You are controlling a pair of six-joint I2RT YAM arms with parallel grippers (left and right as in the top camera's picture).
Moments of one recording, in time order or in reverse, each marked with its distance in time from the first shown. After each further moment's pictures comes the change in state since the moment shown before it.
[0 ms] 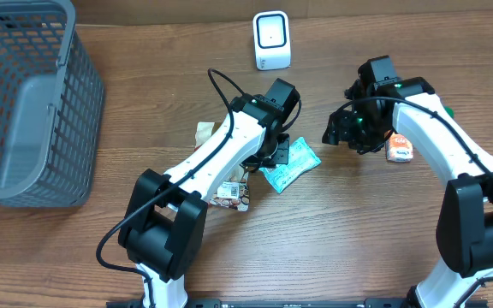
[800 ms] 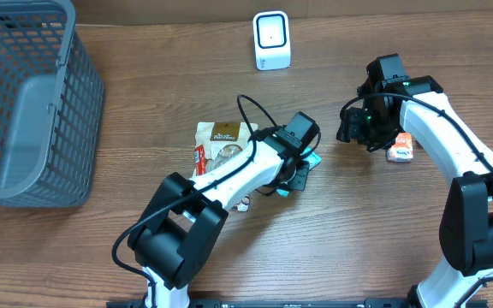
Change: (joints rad) left arm -0.114 -0.001 -0.208 0.279 0.053 0.043; right arm -0.045 0.000 0.000 0.002 0.100 0.000
